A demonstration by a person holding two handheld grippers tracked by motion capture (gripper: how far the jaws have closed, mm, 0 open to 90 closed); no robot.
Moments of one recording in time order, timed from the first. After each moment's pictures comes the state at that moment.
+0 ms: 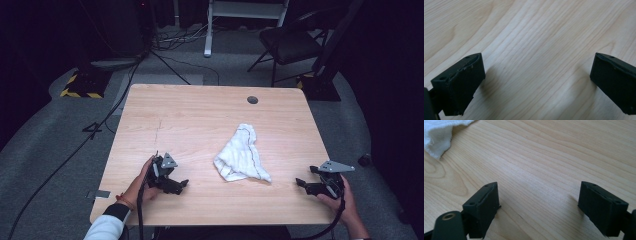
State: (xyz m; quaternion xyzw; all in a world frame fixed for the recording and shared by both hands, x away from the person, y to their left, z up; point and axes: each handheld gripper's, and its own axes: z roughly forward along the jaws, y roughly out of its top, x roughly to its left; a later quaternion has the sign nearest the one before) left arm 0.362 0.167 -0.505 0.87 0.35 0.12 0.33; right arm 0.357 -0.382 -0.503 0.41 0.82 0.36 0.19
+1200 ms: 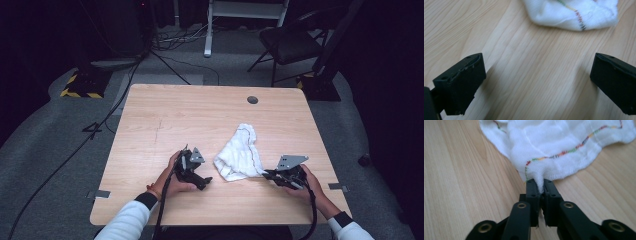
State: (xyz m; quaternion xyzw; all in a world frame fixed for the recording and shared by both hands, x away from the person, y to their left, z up) left arm 0.393 0.094 -0.504 0.89 0.27 0.10 0.34; right arm 0.375 -0.265 -0.480 0.21 0.90 0.35 0.13
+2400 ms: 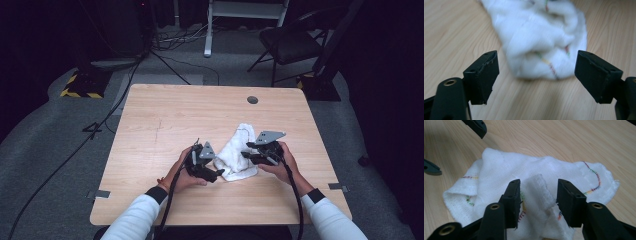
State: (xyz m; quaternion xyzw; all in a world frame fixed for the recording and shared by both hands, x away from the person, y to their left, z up) left arm 0.396 0.057 -0.472 0.88 0.22 0.11 0.39; right arm 0.434 -0.200 -0.455 0.23 0.88 0.38 0.16
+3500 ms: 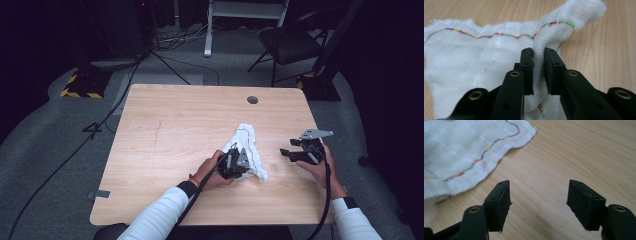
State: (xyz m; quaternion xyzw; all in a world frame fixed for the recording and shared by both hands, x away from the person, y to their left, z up) left arm 0.400 -0.025 -0.475 0.92 0.11 0.13 0.36; right arm 0.442 -0.329 -0.460 0.37 0.83 0.37 0.18
